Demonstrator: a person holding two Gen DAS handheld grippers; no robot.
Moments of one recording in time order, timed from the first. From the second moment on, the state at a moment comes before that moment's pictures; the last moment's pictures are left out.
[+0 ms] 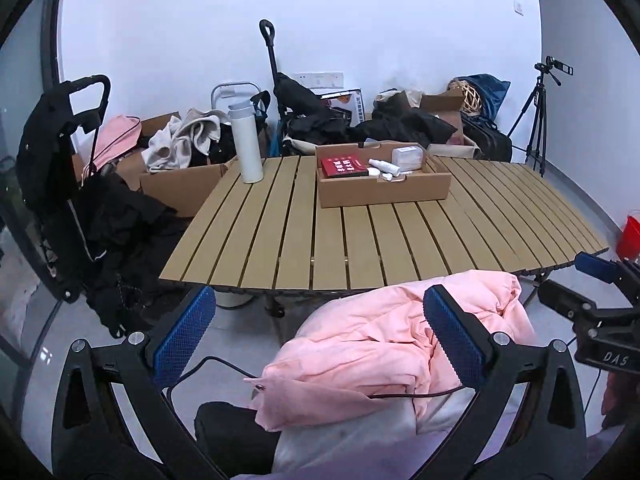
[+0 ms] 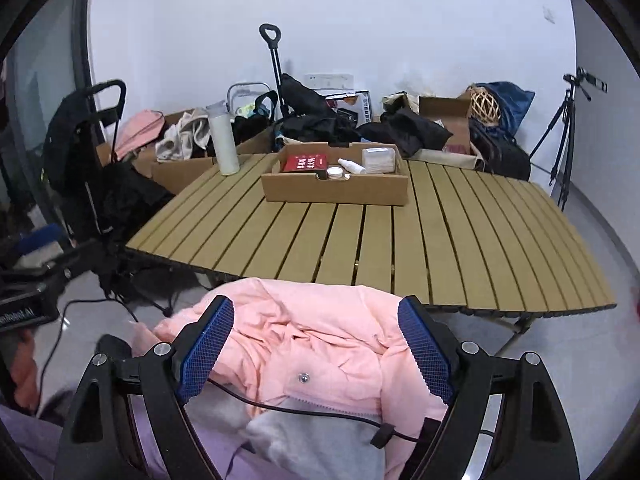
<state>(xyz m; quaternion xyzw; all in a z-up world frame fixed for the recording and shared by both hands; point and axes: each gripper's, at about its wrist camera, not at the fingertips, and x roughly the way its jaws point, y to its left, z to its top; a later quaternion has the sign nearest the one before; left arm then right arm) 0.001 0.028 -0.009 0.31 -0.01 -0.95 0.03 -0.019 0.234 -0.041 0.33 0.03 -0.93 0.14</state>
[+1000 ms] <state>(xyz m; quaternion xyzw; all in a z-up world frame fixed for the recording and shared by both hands) 0.004 0.025 -0.012 0.31 -0.01 -0.95 0.04 -0.008 0.229 -0.036 0.32 0.04 -0.94 0.14</state>
